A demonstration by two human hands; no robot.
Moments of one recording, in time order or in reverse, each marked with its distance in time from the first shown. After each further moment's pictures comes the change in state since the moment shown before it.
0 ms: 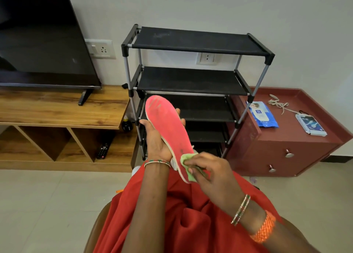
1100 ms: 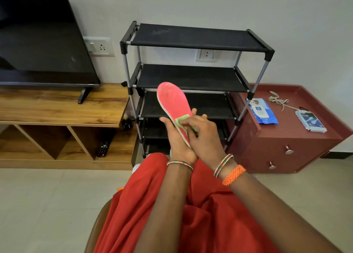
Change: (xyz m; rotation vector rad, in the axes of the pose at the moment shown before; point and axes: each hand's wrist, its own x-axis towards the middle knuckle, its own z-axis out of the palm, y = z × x) left_hand -0.006 -0.045 0.032 0.009 0.136 -0.052; right_hand 0.074 0.006 0.009 -0.102 0.147 0.069
